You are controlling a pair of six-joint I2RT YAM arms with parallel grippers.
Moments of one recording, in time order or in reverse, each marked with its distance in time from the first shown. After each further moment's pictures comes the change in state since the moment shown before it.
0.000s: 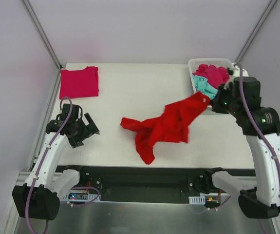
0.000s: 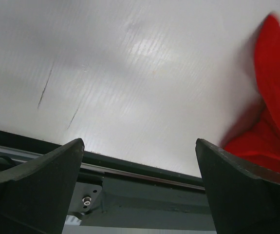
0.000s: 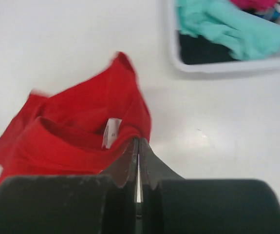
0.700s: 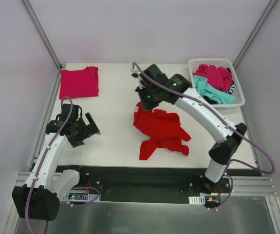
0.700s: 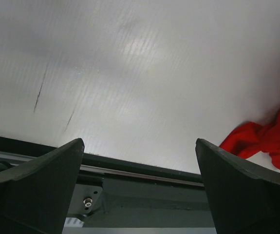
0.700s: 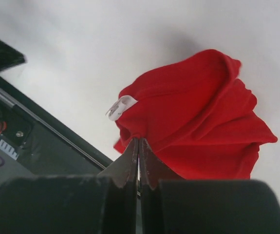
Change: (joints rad) left arm 0.000 -0.001 -0.006 0.014 0.032 0.029; right arm 0.441 0.579 0.317 -0.034 -0.078 0.001
